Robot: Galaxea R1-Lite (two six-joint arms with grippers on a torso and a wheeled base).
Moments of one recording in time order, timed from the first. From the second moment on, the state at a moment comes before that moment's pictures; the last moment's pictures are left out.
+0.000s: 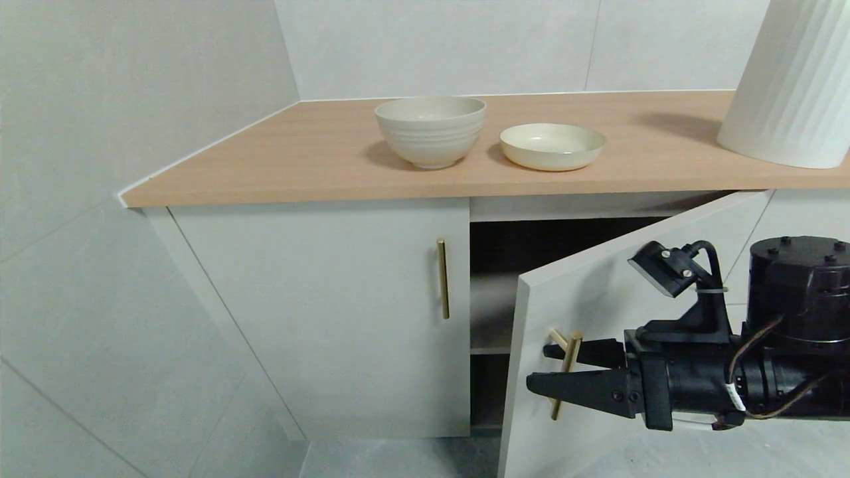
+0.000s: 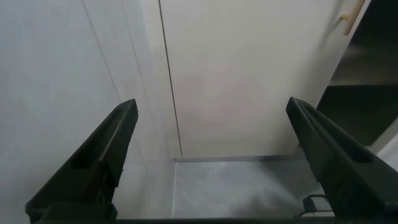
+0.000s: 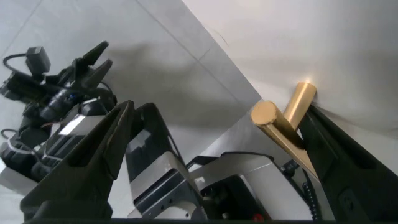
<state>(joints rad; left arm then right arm) 0.00 0.00 0.00 0.00 -0.01 0.00 0.64 1.53 -0.57 -0.72 0.66 0.41</state>
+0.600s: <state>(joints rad) 0.00 0.02 -0.11 0.04 -0.21 0.01 0.64 1.48 -0.56 -0.69 0.67 0.40</state>
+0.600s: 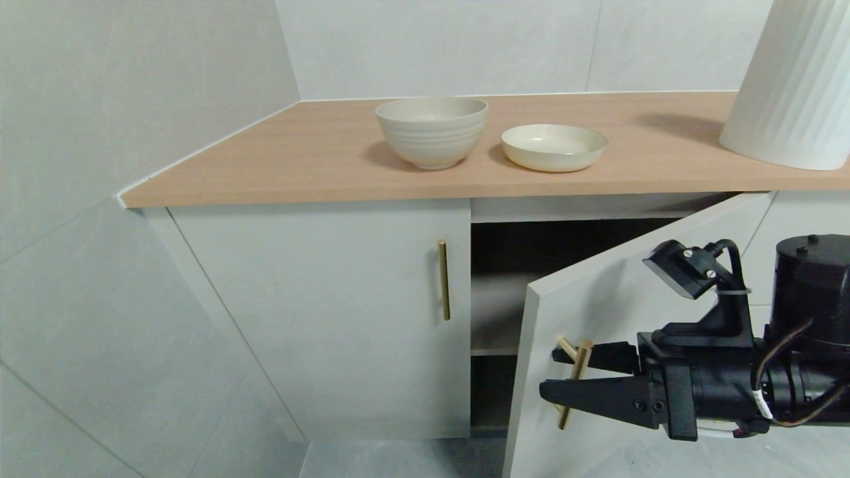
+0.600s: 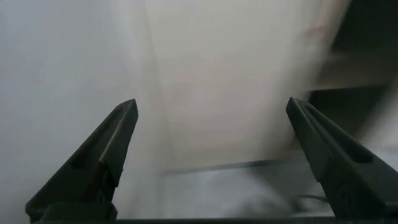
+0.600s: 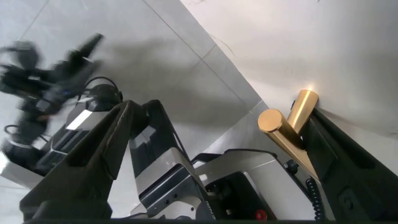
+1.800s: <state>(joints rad) -0.41 1.27 -0.53 -0.31 -0.68 -0.23 0.64 1.47 -0.55 -0.69 0.67 0.40</state>
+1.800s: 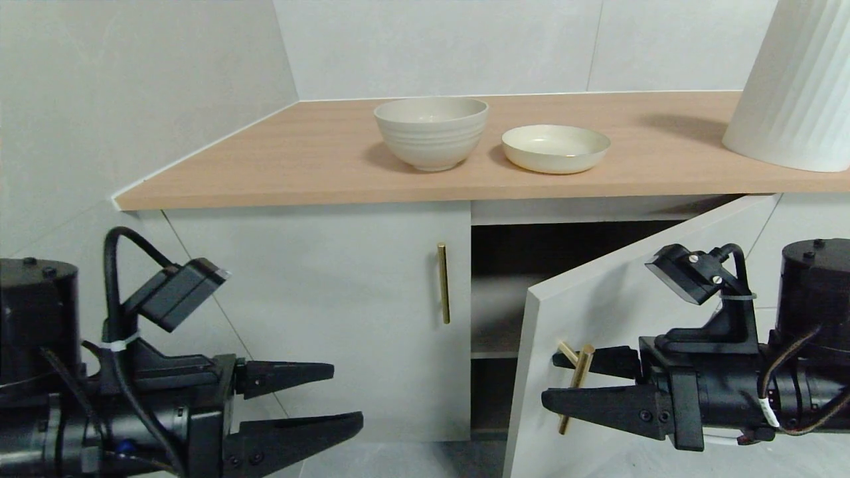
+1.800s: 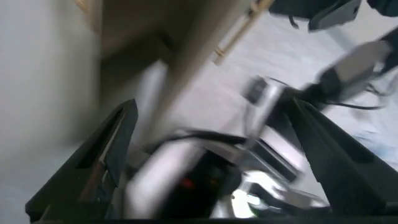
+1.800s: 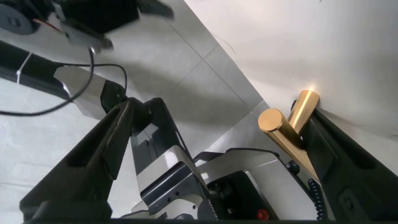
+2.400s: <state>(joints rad) -0.46 1.33 -0.53 -0.33 -0.67 -0.25 0.64 1.49 -0.54 -0.69 0.69 0.40</state>
